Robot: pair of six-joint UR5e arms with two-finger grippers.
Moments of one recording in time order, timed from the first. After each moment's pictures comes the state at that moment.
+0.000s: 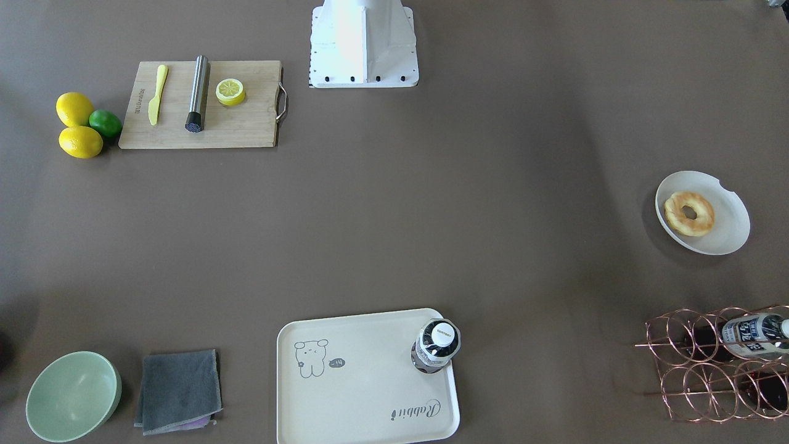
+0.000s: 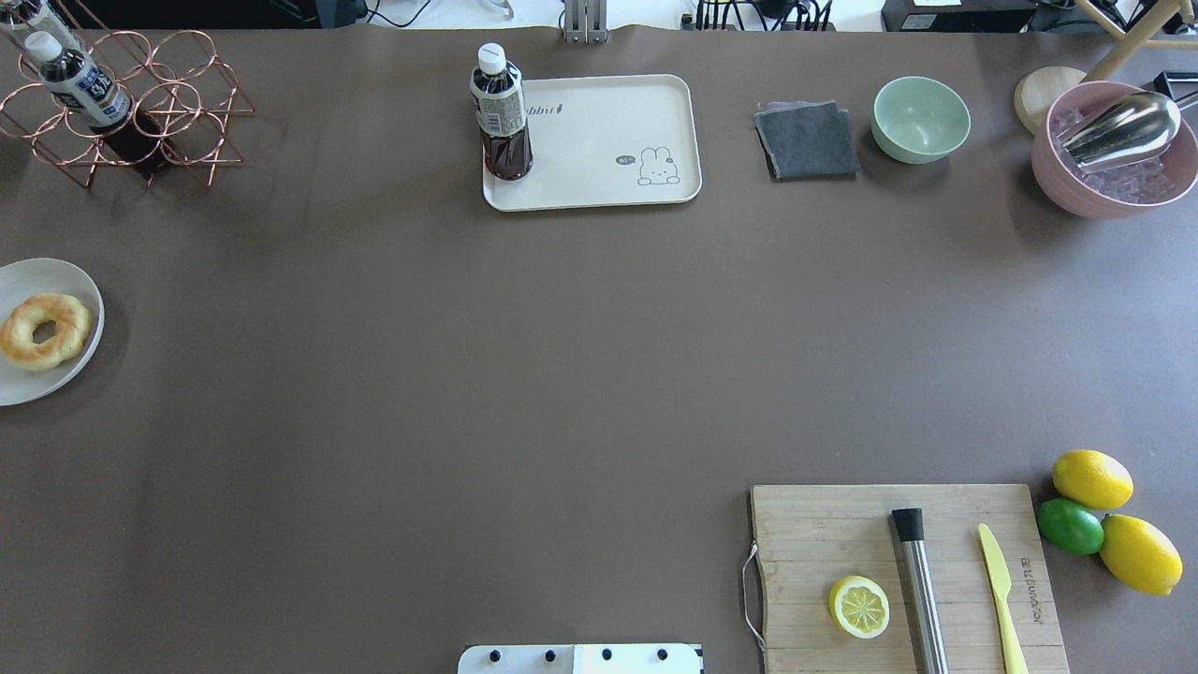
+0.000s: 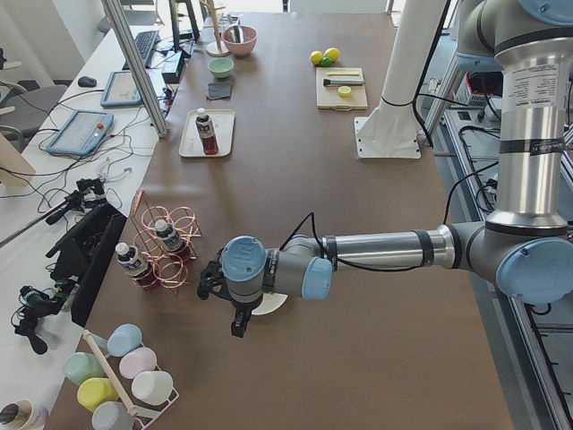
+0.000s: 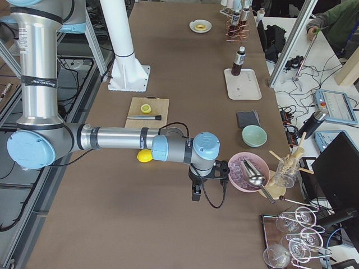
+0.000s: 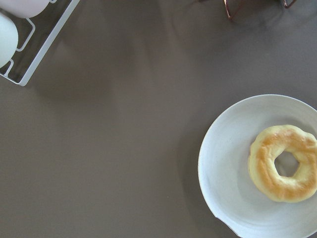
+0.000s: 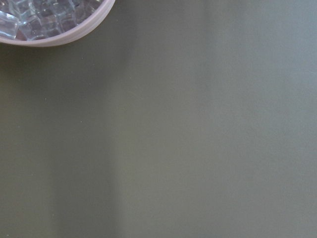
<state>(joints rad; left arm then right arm) -1.58 -1.52 -1.53 -1.81 -2.39 0.12 1.57 -1.62 1.64 -1.63 2.30 0.02</state>
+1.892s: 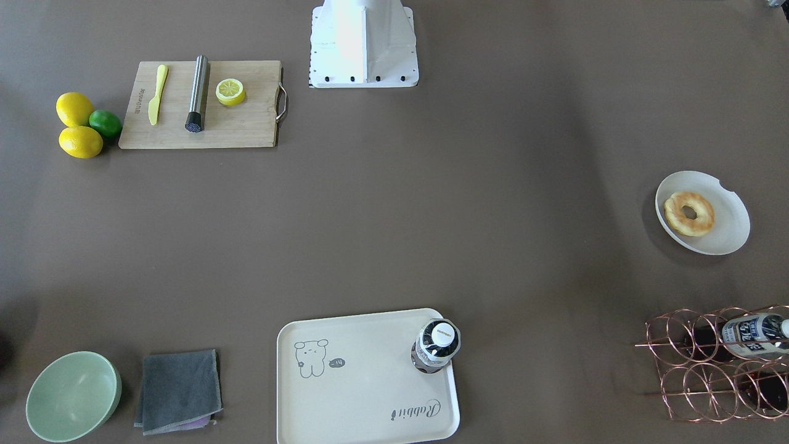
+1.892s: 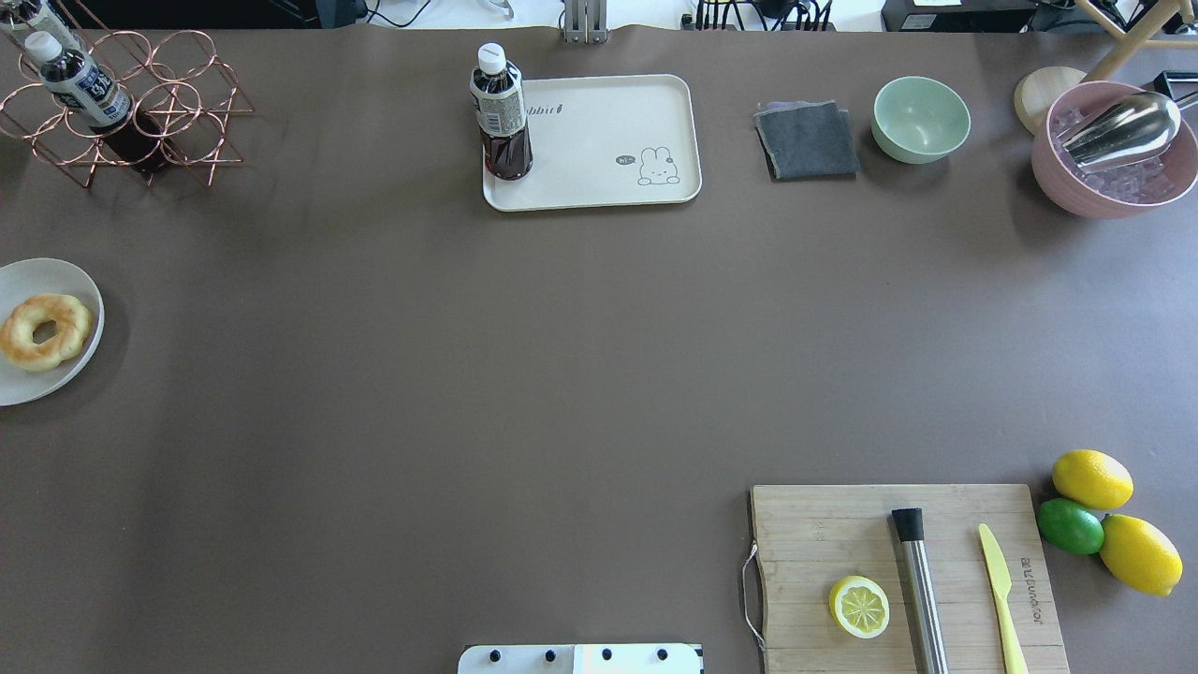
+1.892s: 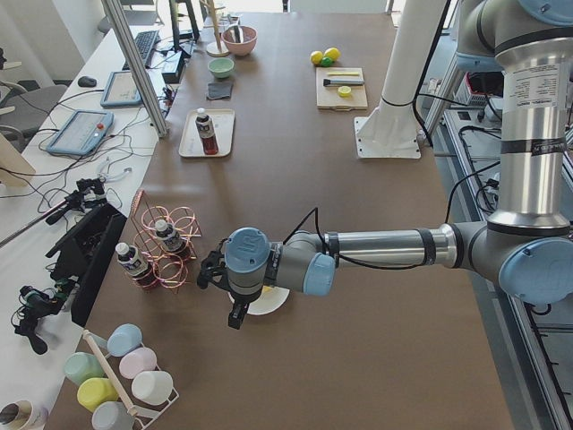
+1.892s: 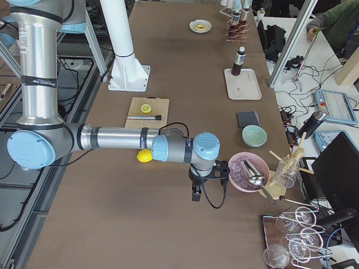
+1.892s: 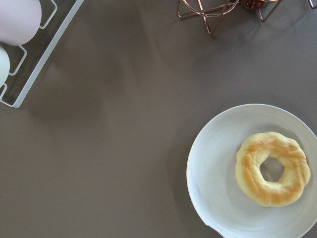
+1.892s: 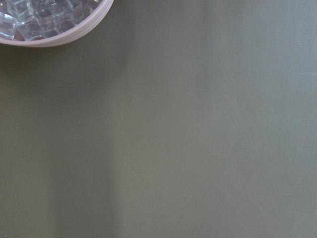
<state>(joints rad) -1.58 -1.51 -1.56 -1.84 -2.40 0.13 1.57 -1.62 1.64 -1.63 2.30 0.02</state>
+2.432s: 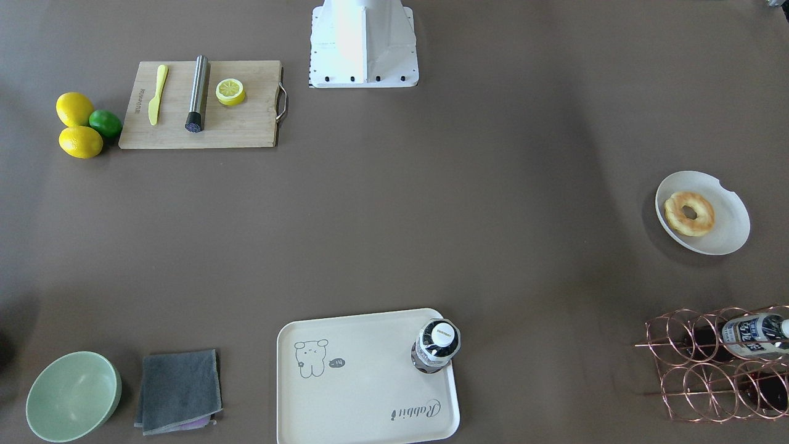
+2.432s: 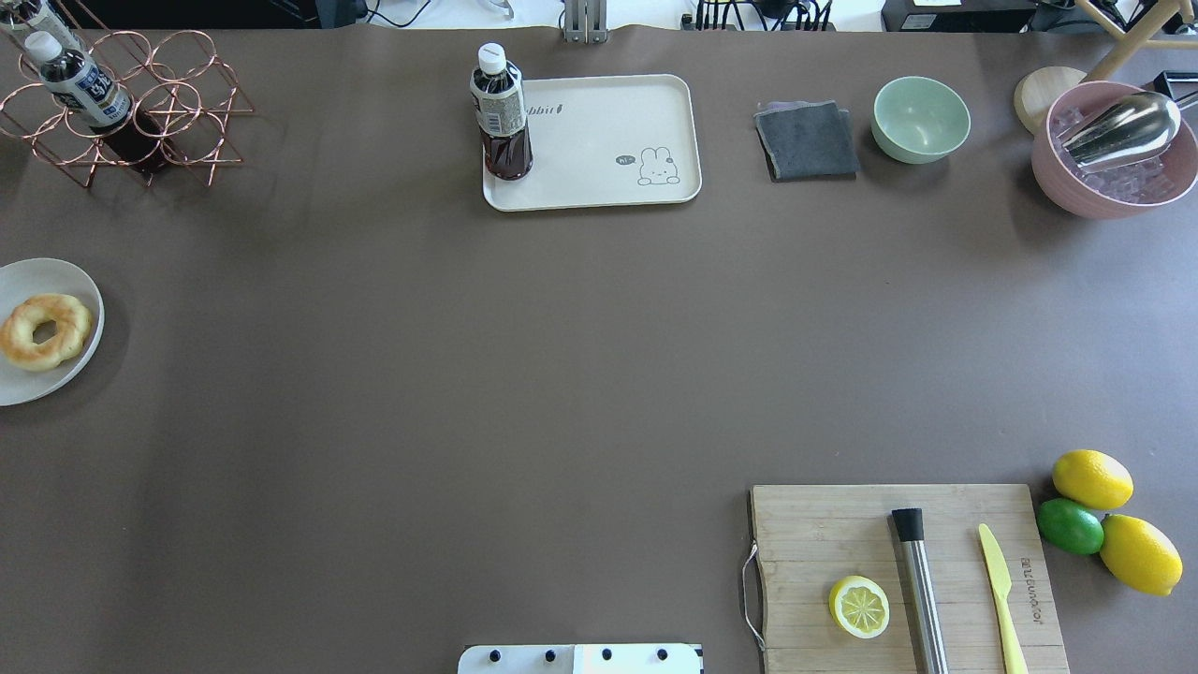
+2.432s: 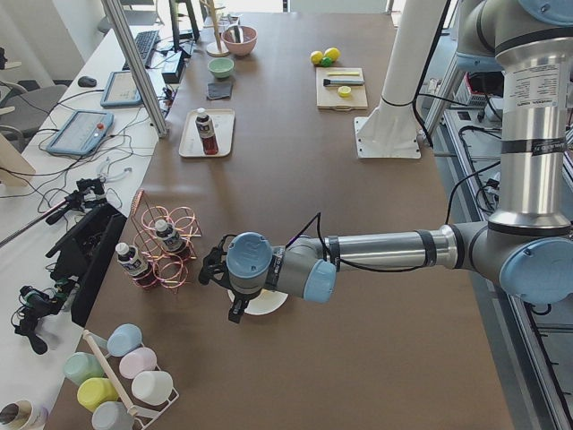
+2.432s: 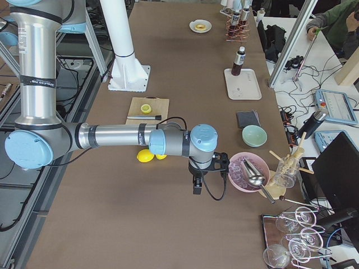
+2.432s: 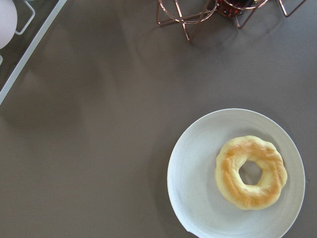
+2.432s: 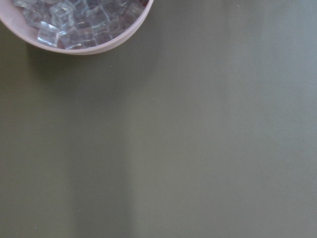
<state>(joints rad) -1.58 -1.51 -1.54 -1.92 -2.48 0.12 1.57 -1.63 1.71 -1.63 2.31 0.02</state>
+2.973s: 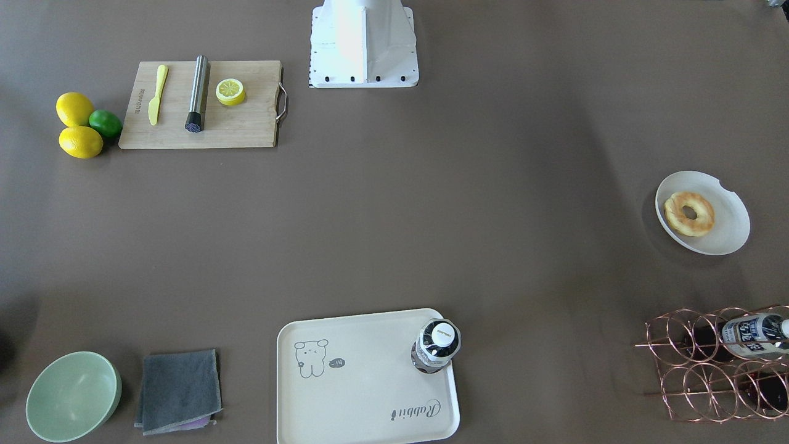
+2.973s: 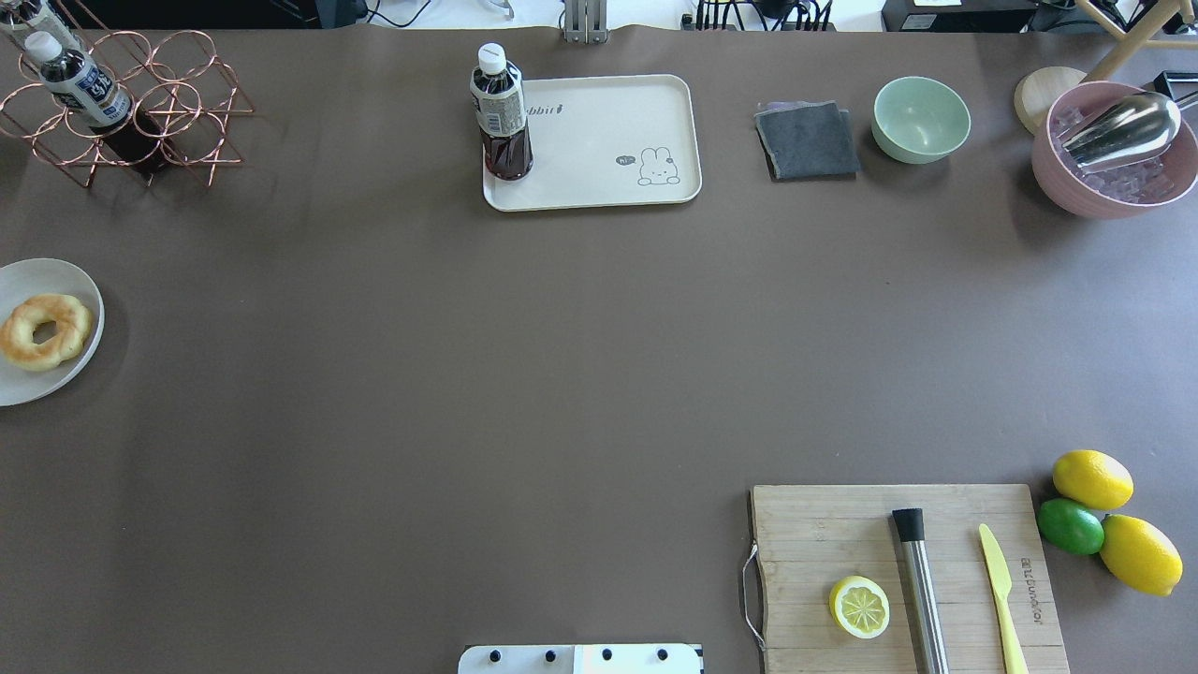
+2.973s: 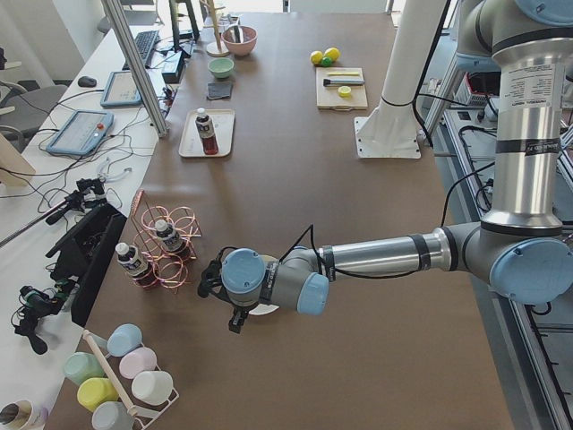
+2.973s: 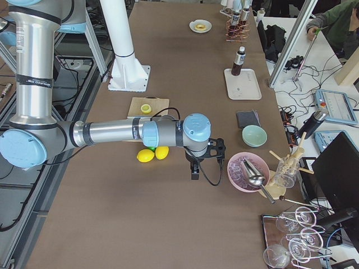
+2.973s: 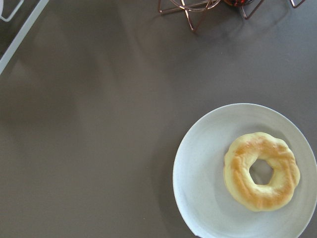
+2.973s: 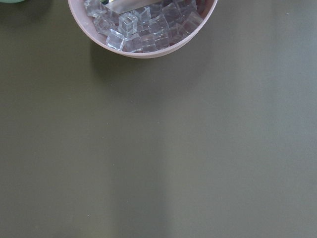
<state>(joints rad) -1.55 -1.54 -1.42 -1.97 -2.49 0.11 1.57 -1.68 1.81 -1.63 2.43 0.03</state>
